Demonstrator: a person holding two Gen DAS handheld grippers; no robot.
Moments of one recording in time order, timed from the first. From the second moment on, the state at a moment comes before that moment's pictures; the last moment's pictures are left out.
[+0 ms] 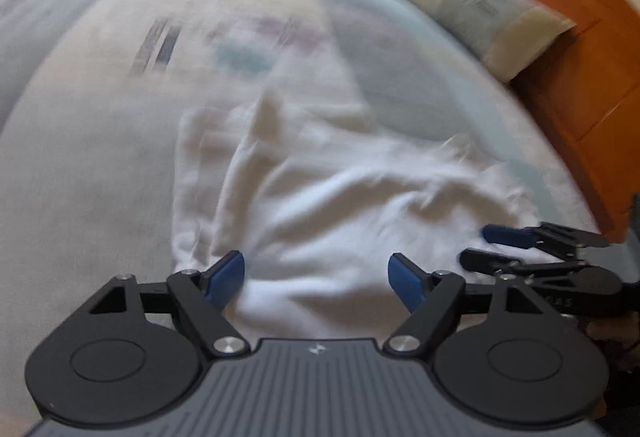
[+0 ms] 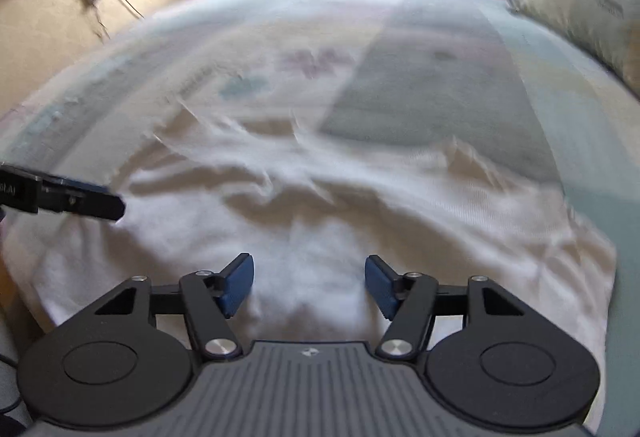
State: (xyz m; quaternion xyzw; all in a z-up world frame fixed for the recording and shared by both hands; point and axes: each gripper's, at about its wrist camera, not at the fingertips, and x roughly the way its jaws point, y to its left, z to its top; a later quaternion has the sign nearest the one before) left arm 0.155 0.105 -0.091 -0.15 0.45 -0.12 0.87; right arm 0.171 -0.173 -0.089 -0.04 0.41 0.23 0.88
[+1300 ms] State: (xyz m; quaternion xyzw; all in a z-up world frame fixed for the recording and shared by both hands) left arm 0.208 0.204 -0.119 -0.34 0.48 -0.18 0.79; right arm 0.163 -0.156 -0.098 -0.06 0.42 0.24 0.87
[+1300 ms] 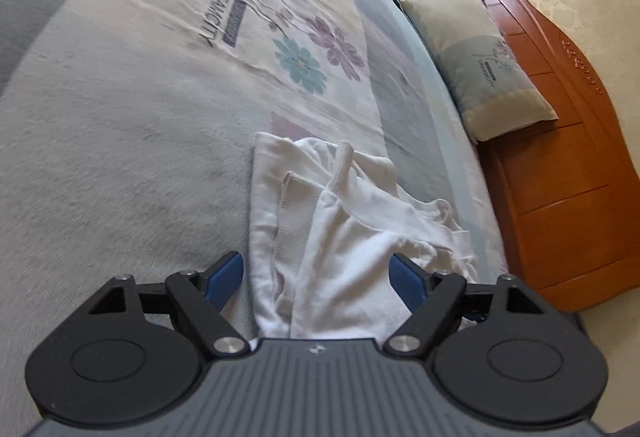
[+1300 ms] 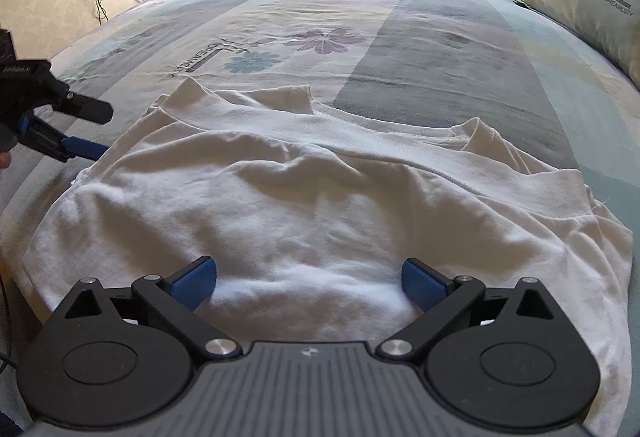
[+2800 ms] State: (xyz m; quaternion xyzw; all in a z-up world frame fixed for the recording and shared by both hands) left arm 0.246 0.174 -0.129 -0.35 0.52 -0.28 0.73; right arm 0.160 -0.194 -0.046 0.09 0.37 0.25 0.89
